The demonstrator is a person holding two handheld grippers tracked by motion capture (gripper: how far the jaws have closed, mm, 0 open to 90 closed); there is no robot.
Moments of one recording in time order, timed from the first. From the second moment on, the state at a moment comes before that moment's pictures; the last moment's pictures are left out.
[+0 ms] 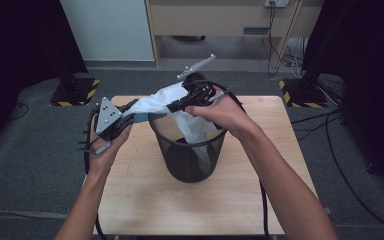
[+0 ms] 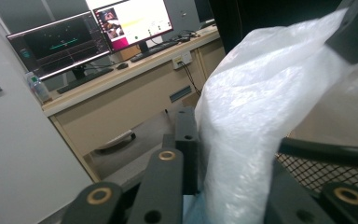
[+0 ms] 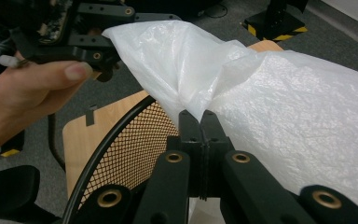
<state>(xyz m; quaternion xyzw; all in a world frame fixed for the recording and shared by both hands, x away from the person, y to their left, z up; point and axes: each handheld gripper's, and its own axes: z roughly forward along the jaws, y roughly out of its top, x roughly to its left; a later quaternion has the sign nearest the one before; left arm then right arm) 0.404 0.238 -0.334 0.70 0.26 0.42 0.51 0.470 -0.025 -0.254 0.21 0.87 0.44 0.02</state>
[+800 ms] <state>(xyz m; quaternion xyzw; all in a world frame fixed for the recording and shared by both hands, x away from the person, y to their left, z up) 0.398 0.233 -0.326 0.70 0.24 0.42 0.53 0.463 -0.038 -0.257 0.21 0.88 0.43 -0.01</state>
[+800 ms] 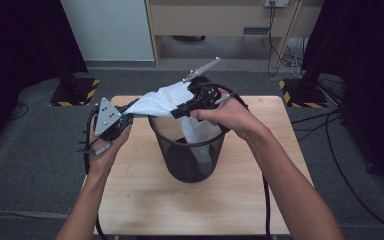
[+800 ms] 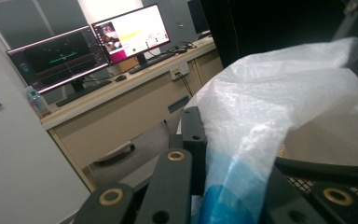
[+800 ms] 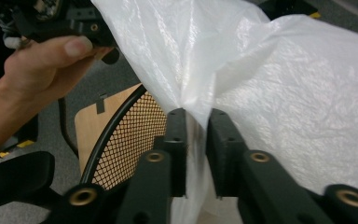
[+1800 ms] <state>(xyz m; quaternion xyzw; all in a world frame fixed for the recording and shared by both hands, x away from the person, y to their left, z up) 0.396 0.227 -0.324 0.70 0.23 0.42 0.53 0.466 -0.020 -0.261 0.20 0.88 0.43 0.01</state>
